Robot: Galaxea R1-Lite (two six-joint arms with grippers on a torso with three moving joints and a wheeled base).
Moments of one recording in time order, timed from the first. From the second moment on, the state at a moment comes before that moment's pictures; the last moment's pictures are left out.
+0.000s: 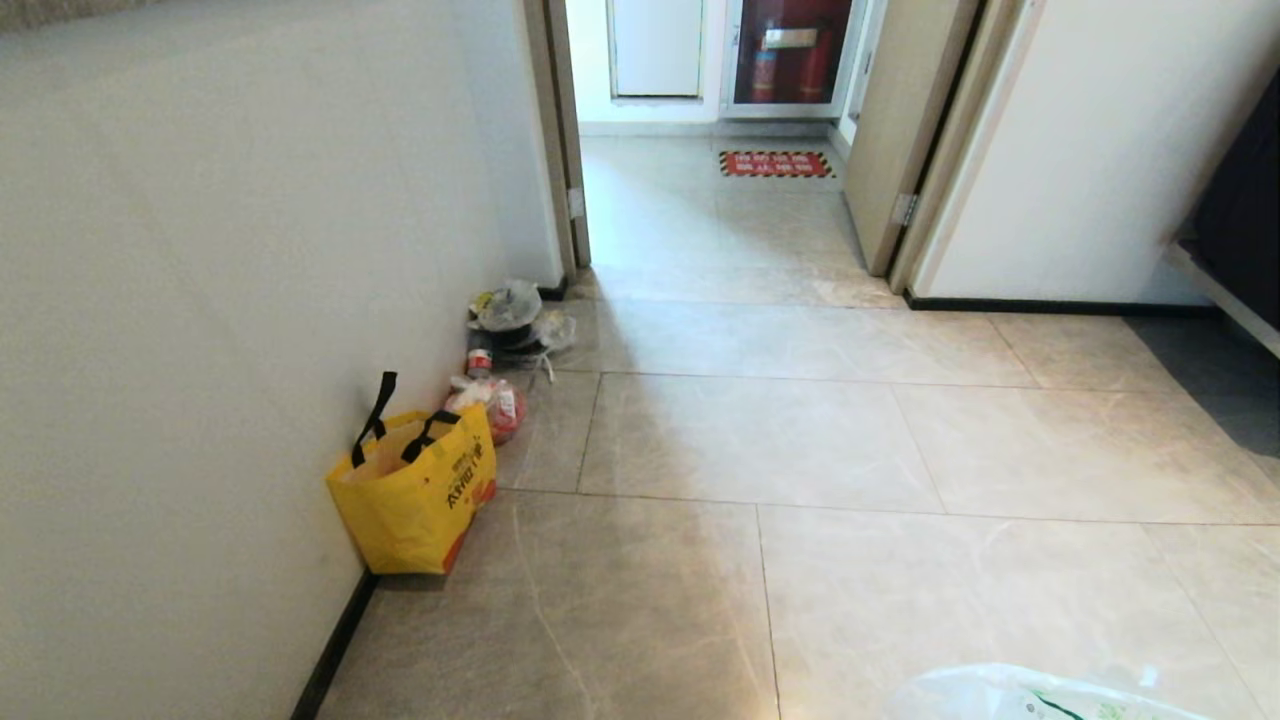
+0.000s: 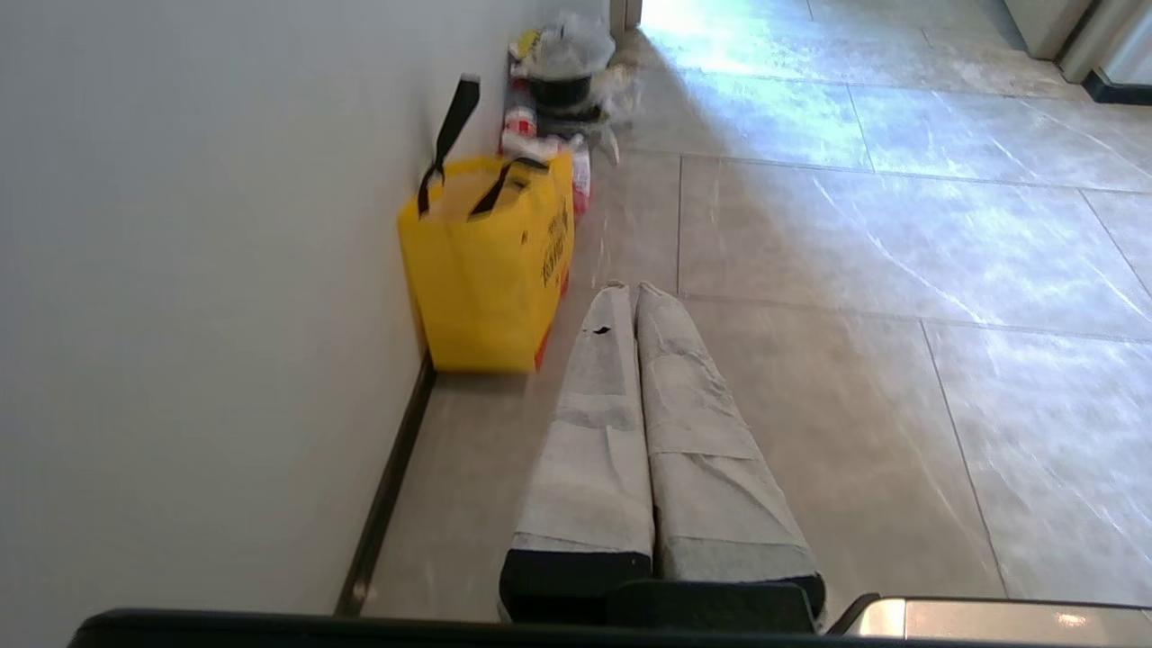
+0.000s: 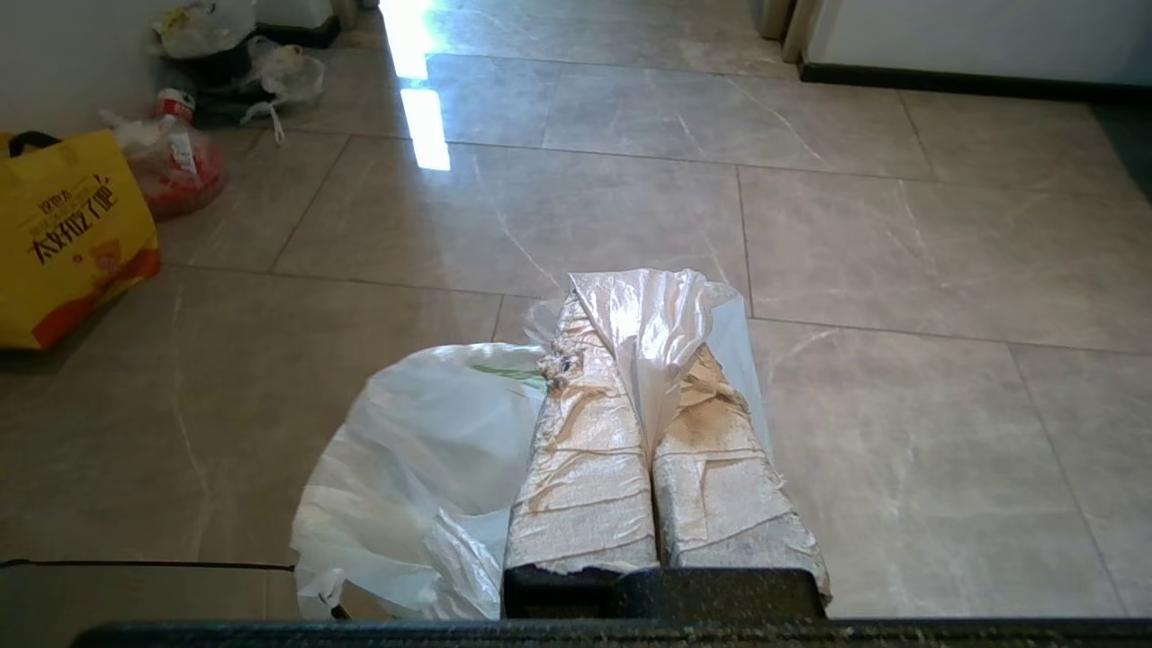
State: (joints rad) left arm 0.00 0.00 0.00 0.01 0.00 -0.01; right arm -0.01 0.00 0.00 0.00 0.02 -0.06
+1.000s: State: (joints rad) left arm 0.00 0.00 0.00 0.00 0.00 -0.01; right arm -0.01 0.00 0.00 0.00 0.02 -0.06
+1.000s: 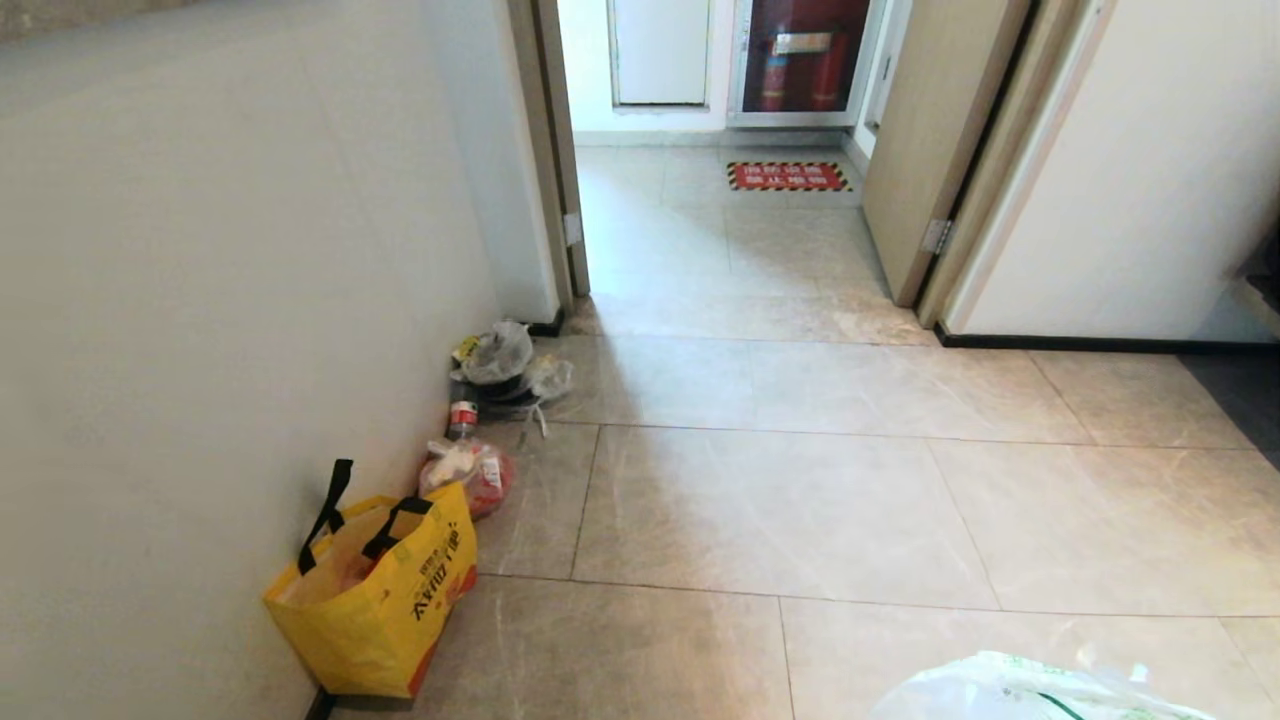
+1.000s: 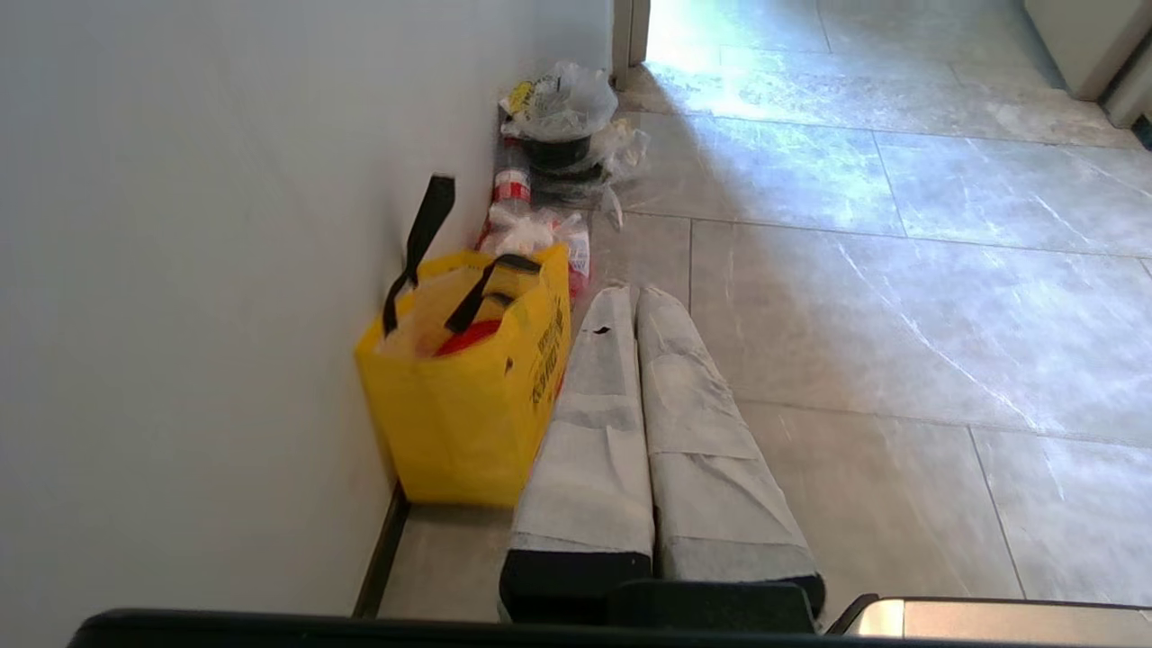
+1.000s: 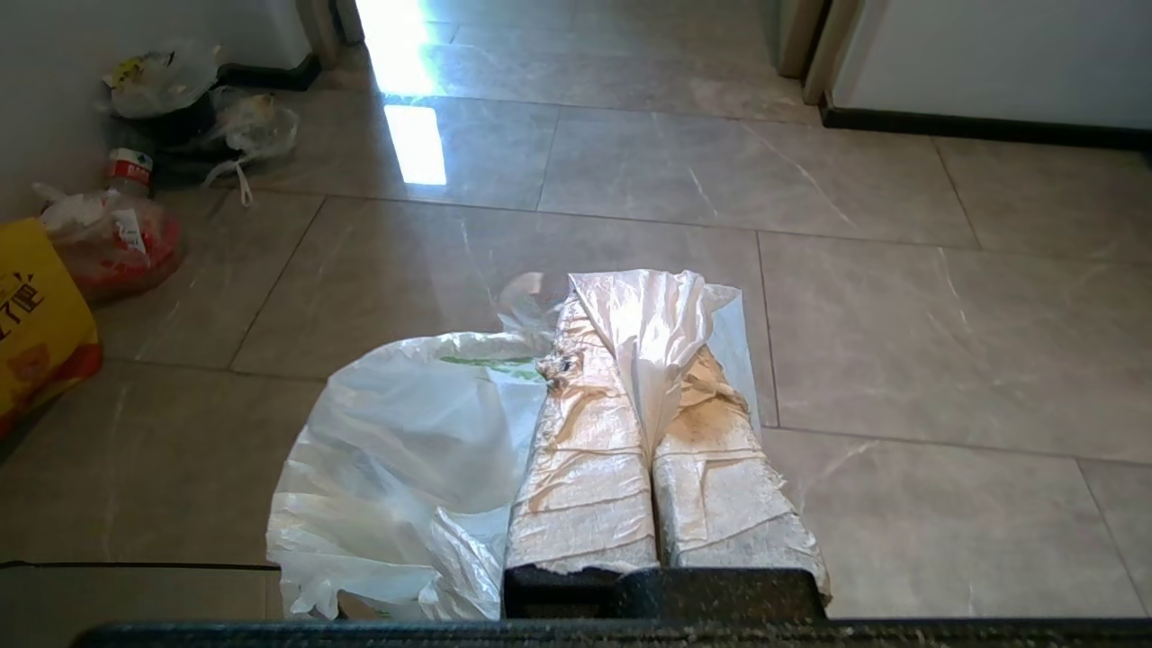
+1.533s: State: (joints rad) left arm 0.00 0.00 0.00 0.00 0.00 -0.01; right arm -0.01 0.00 0.00 0.00 0.02 -0.06
